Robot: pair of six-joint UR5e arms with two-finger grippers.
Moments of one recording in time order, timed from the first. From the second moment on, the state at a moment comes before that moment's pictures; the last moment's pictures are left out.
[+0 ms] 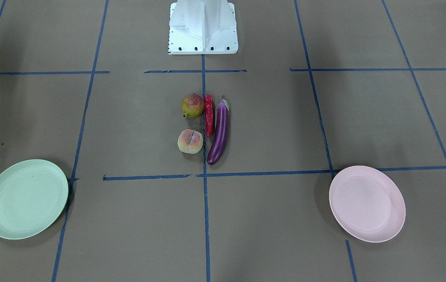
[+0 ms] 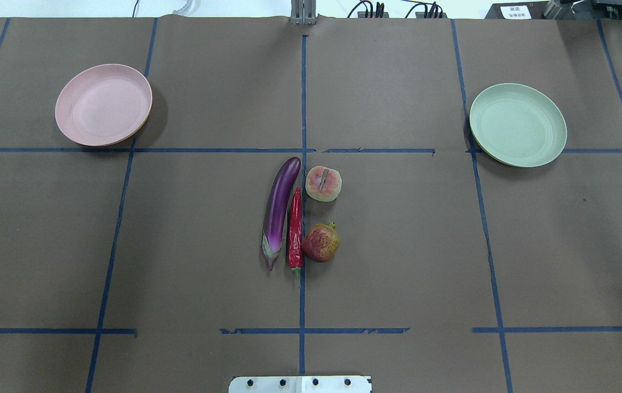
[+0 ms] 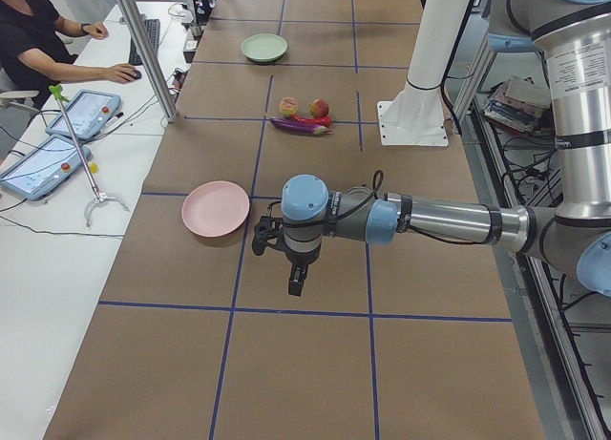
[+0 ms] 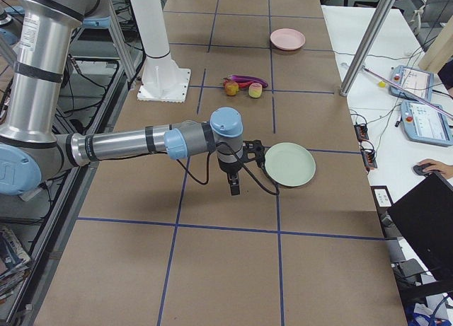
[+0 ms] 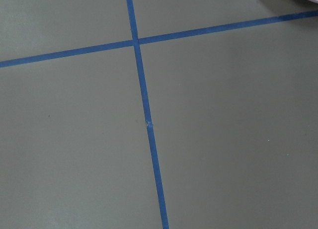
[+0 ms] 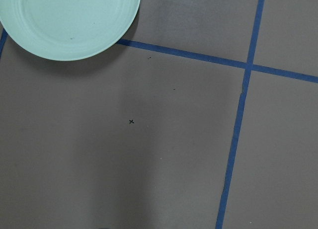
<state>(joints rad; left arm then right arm) -1.51 -1.33 -1.91 -1.61 -2.36 0.02 1.40 -1.83 2.00 -1.47 2.31 0.13</state>
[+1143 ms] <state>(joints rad) -1.51 -1.30 -1.92 -1.66 -2.36 0.02 1.40 -1.82 2.00 -1.47 2.33 0.14</state>
